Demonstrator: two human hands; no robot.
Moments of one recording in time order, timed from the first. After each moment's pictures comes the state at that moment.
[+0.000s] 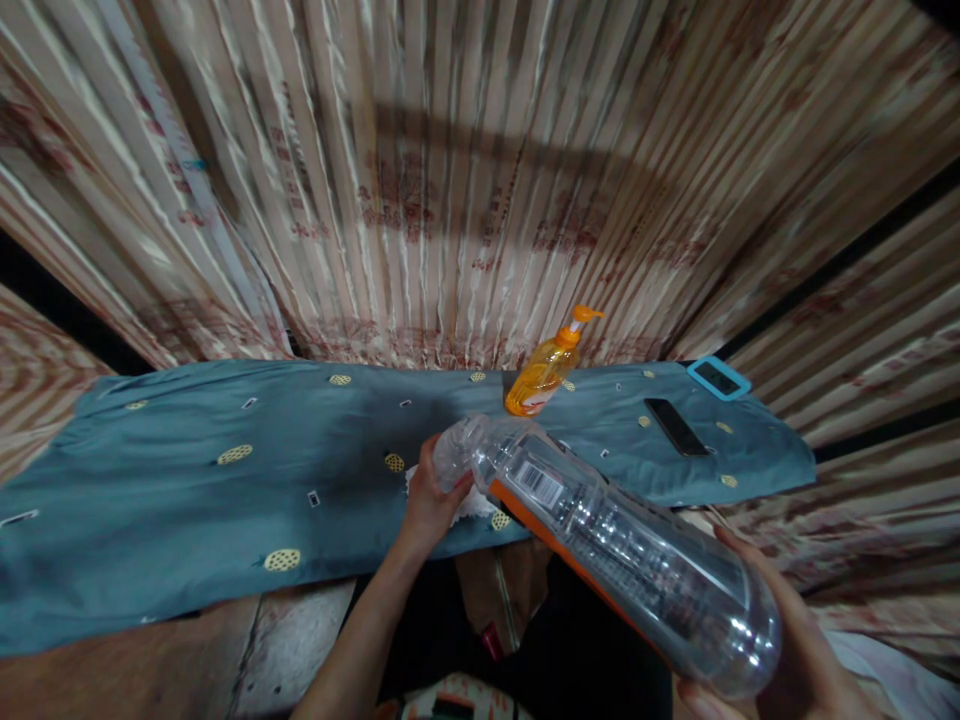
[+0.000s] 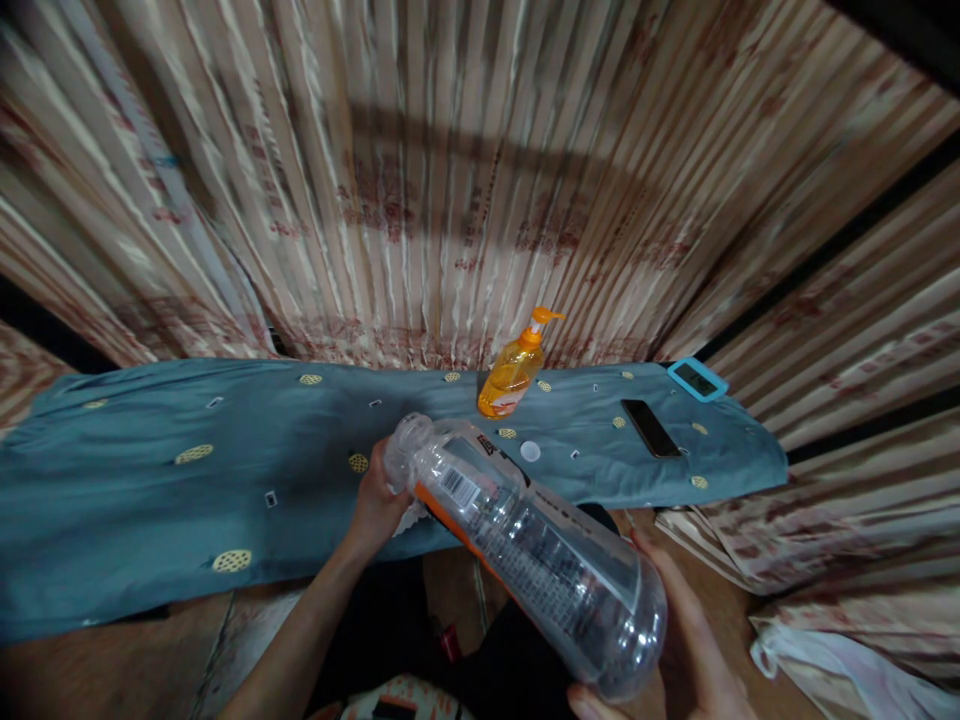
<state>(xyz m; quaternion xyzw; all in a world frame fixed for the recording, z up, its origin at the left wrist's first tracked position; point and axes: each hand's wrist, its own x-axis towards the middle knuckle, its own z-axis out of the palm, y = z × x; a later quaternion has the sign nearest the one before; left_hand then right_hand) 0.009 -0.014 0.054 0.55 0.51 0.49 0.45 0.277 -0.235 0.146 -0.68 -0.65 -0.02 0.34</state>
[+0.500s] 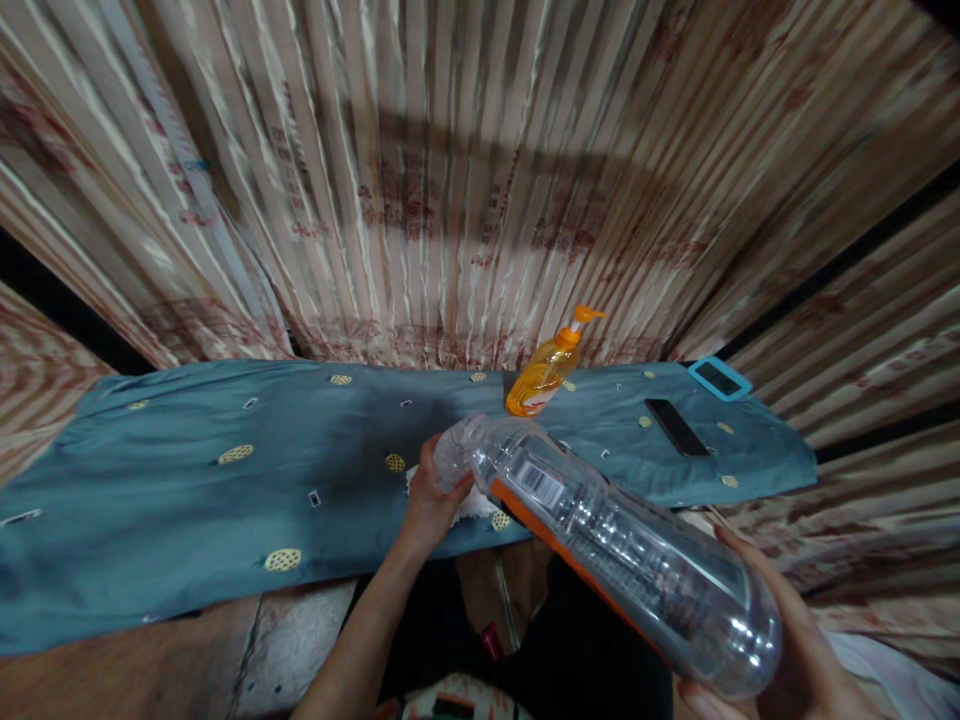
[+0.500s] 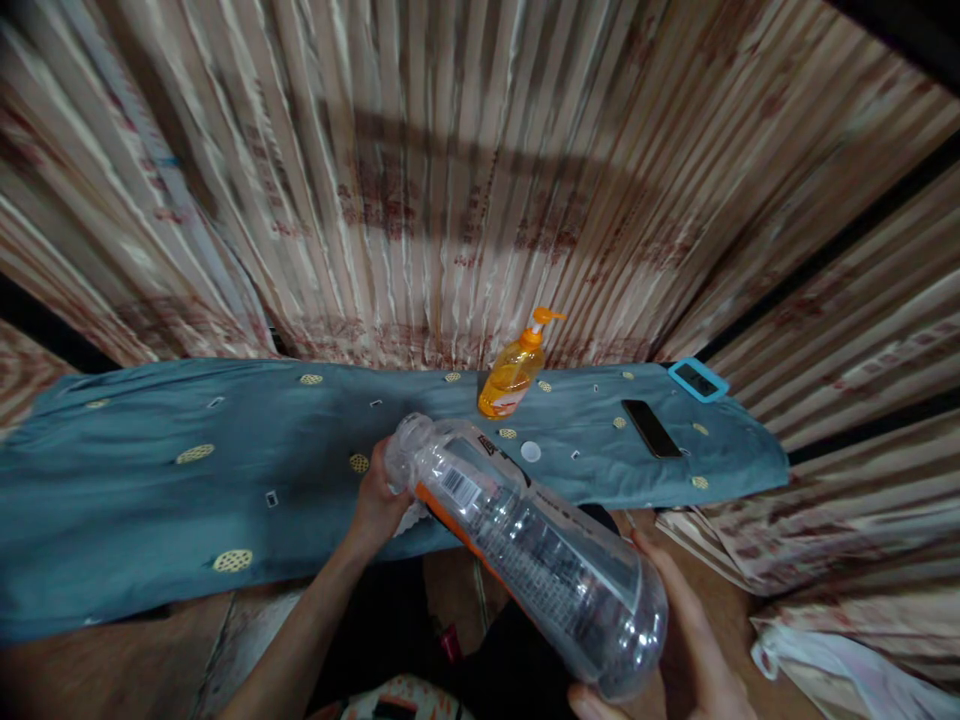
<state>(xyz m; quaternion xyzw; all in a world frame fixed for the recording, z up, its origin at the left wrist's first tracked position) 0.009 -0.013 0.053 0.55 0.50 0.50 0.45 0.280 -0.236 0.144 -0.68 -0.65 -0.01 0.34</state>
